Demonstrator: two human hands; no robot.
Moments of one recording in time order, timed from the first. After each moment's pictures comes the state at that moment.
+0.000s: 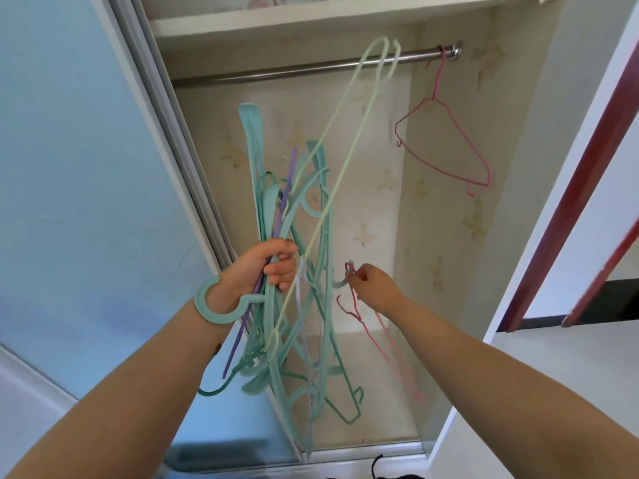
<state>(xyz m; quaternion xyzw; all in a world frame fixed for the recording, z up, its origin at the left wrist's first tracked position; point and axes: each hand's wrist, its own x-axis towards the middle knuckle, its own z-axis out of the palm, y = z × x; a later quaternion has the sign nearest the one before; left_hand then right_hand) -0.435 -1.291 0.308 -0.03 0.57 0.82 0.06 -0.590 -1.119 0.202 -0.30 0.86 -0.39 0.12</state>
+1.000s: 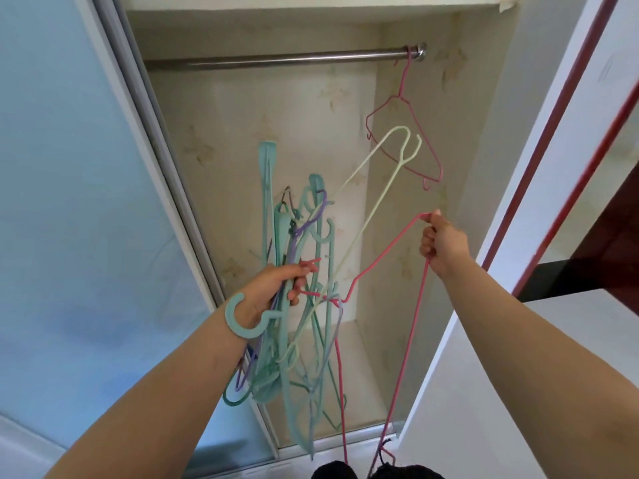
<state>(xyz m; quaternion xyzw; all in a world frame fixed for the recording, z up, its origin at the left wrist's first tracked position) -0.458 -1.271 0.235 -0.13 0.60 0.79 0.03 -0.638 -1.014 0.268 0.03 0.53 -0.84 0.09</state>
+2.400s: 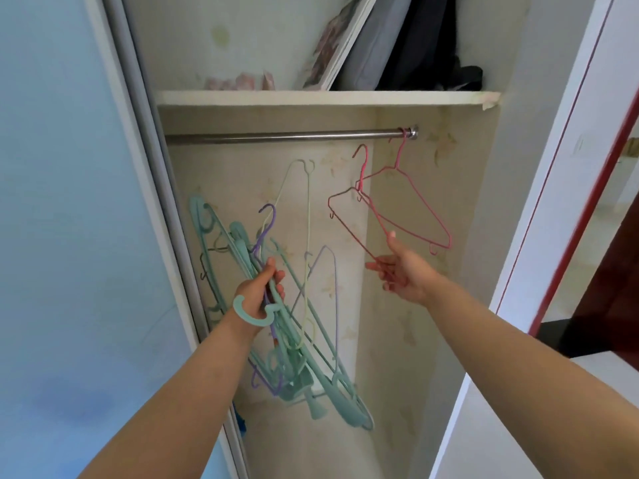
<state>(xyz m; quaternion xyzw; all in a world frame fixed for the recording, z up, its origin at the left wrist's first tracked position) -0.516 -1.318 0.287 -0.17 0.44 0.86 -0.19 -0.656 -1.075 0.333 -0.07 0.65 -0.70 0.27</state>
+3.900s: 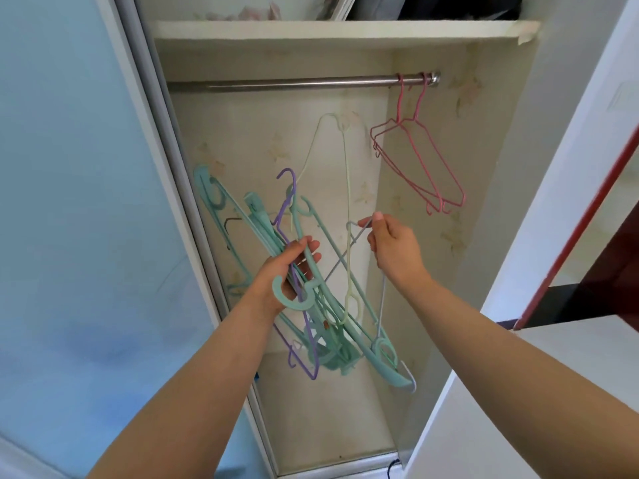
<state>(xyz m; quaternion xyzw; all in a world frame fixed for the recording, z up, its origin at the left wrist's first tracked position) -0.490 -1.275 0.274 -0.16 0.41 0.89 -0.12 -0.566 -1.099 0.317 -0.24 0.75 -0.61 -0.05</state>
